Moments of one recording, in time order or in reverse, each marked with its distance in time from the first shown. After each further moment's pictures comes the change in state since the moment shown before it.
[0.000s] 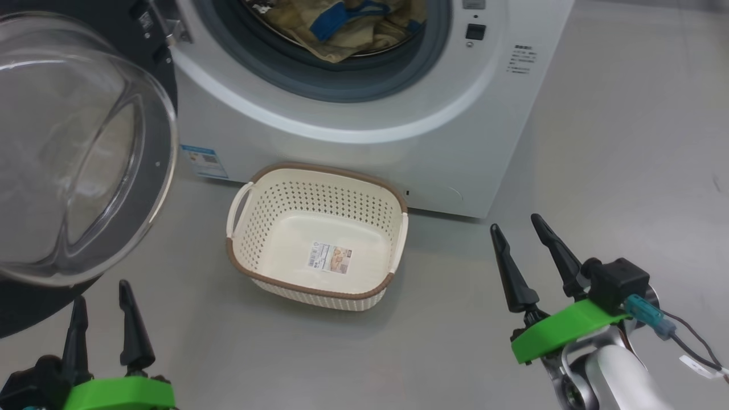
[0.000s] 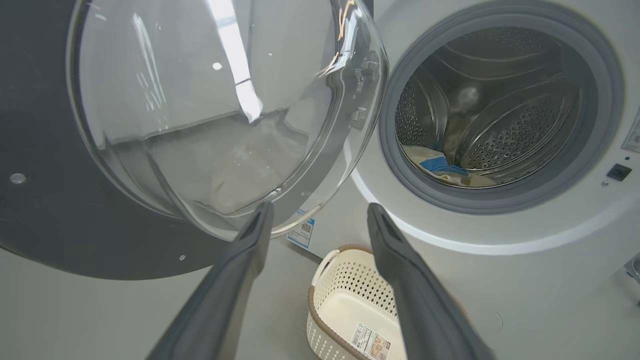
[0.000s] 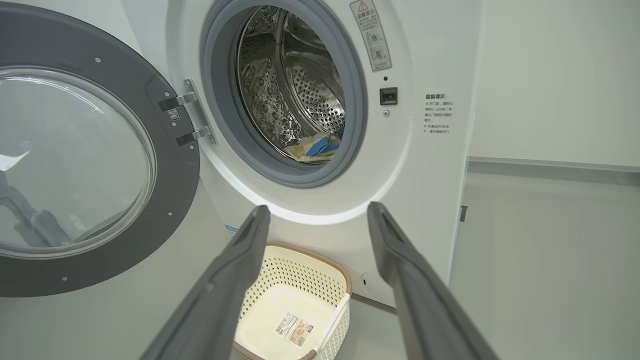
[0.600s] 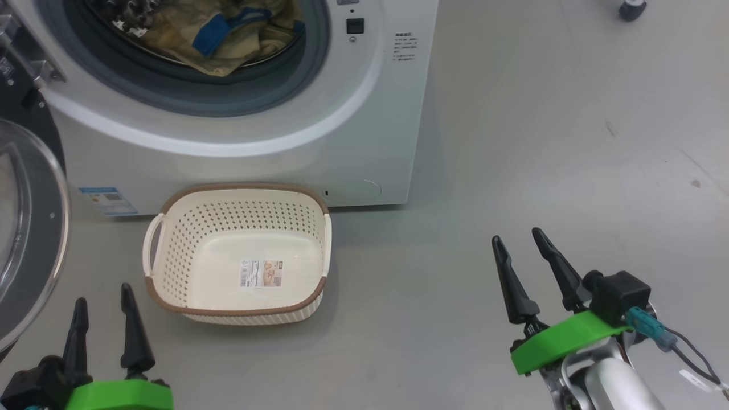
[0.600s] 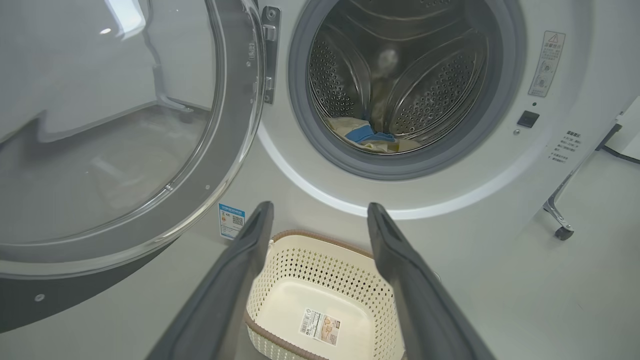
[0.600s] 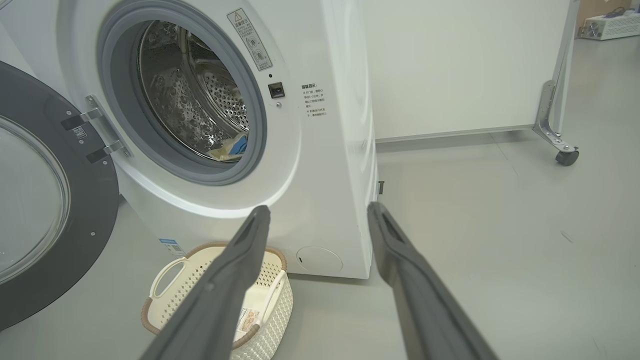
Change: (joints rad) left arm -0.004 0.000 0.014 0.031 0.039 -0.030 0.000; right arm 0.042 0.021 -0.015 -0.002 0.017 0.000 0.000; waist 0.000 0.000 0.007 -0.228
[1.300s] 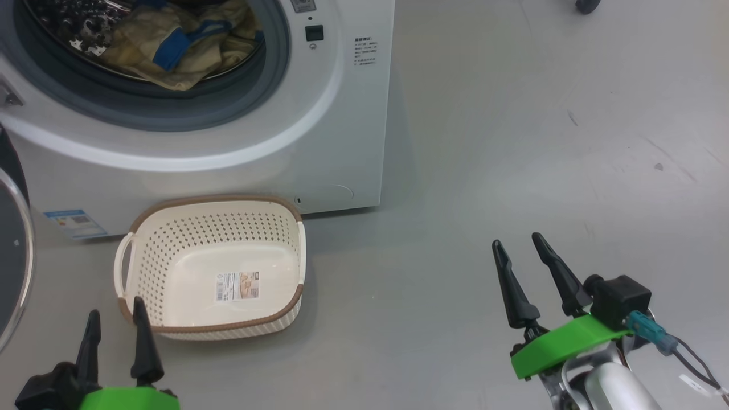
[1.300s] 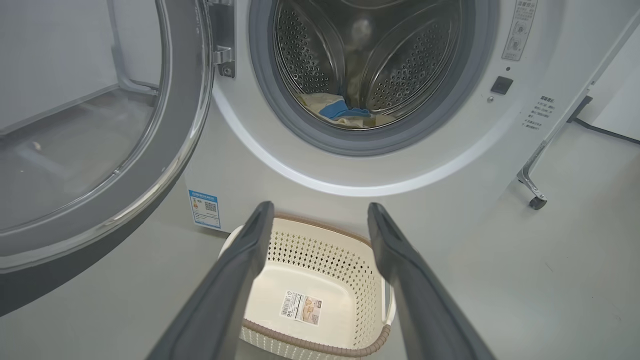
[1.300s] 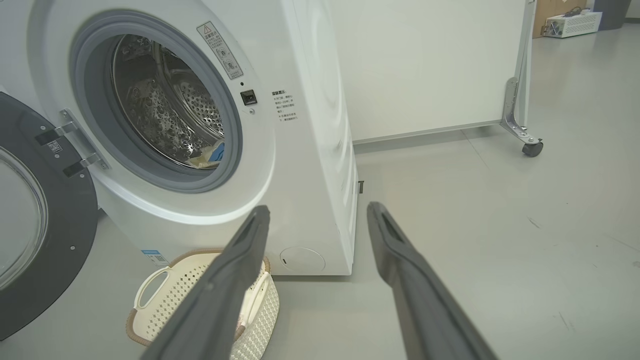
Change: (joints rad) left arm 0.004 0.001 -0.018 0.057 0.002 -0.008 0.000; right arm 0.008 0.000 0.004 0.001 0.019 0.000 0.000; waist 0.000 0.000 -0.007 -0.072
